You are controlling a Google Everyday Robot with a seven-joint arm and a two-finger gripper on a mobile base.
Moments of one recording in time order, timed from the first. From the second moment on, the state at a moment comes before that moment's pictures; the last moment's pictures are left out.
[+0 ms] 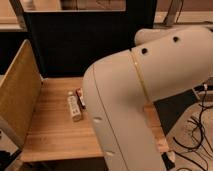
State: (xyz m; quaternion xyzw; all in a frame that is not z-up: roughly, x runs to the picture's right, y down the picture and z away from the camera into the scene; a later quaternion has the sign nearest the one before) arm 0.209 -0.084 0.804 -0.12 0.18 0.74 0.63
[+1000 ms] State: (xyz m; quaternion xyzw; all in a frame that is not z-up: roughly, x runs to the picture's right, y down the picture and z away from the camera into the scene) arm 0.207 -0.084 0.805 -0.12 0.18 0.74 0.64
